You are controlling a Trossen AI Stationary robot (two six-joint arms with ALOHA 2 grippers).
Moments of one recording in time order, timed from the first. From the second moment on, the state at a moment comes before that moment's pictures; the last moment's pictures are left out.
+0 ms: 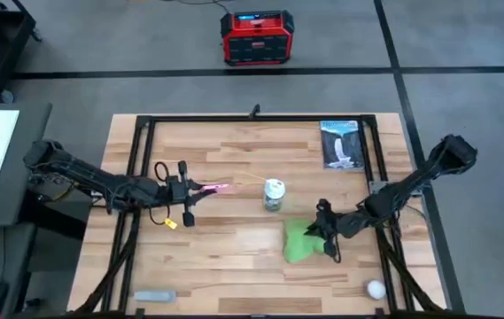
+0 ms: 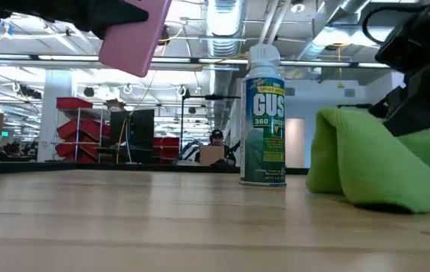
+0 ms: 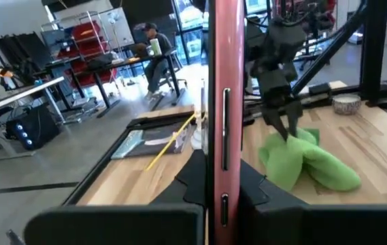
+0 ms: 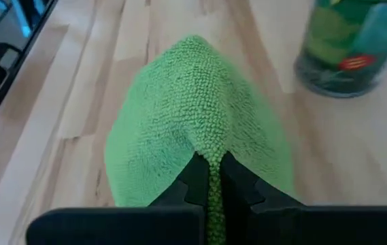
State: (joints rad) left arm -0.32 0.87 0.42 0.37 -0.52 0.18; right arm 0.53 1.29 0.31 0.33 0.34 0.52
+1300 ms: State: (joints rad) left arm -0.32 0.73 0.11 0.60 -0.49 0.10; right arm 0.16 1.52 0.10 1.13 -0.11 0.30
